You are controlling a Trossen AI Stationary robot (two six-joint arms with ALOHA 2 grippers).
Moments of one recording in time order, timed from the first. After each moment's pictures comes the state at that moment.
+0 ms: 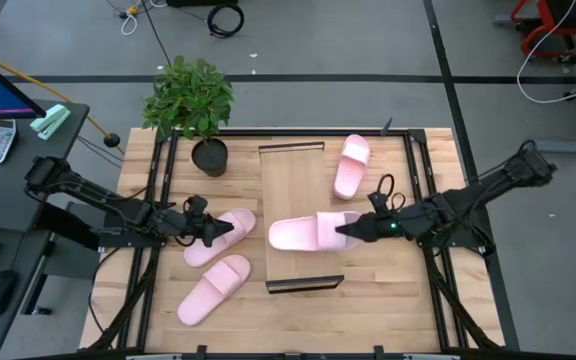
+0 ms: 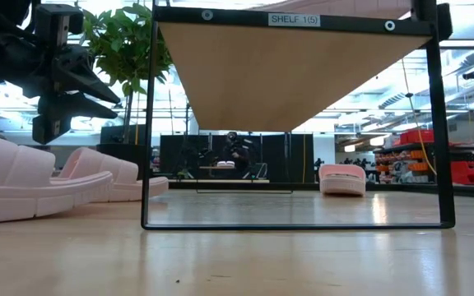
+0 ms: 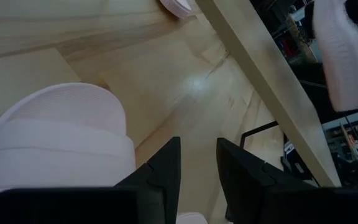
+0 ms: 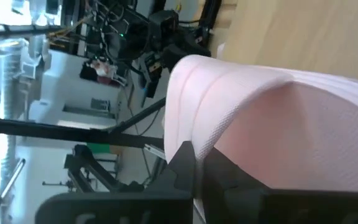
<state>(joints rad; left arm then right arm) -0.34 0.75 0.19 0.16 -0.45 -1.11 0.42 0.99 0.72 -0.03 0.42 1.44</state>
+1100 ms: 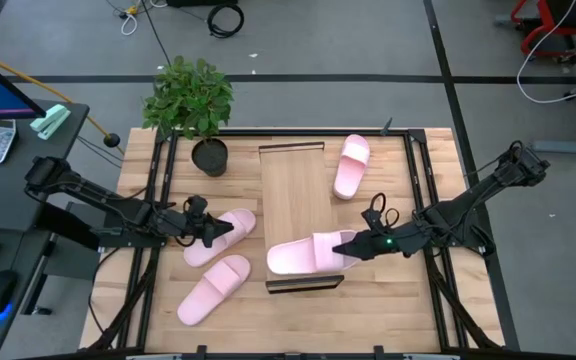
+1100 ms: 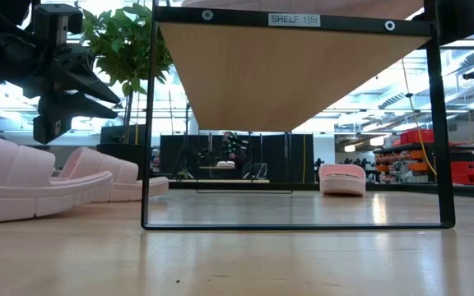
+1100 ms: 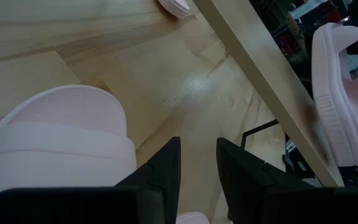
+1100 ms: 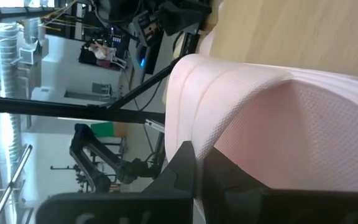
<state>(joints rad) -0.34 0.75 0.19 0.16 -0.45 -1.09 0.52 1.10 0.72 0.05 0.41 1.53</state>
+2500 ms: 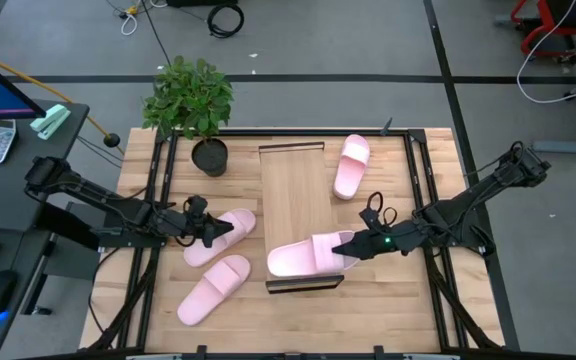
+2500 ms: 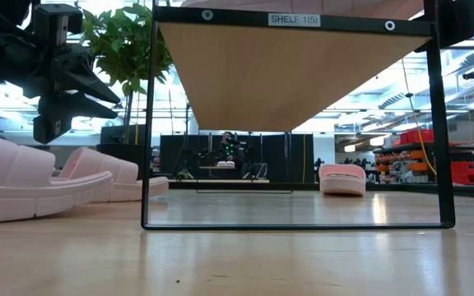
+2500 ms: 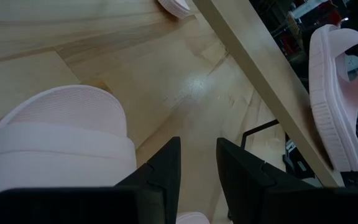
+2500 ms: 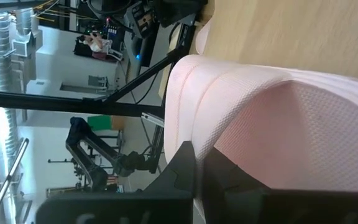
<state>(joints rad) -0.34 0.75 0.19 0.16 -0.45 -1.09 0.49 1.10 0.72 0.04 0.36 1.53</state>
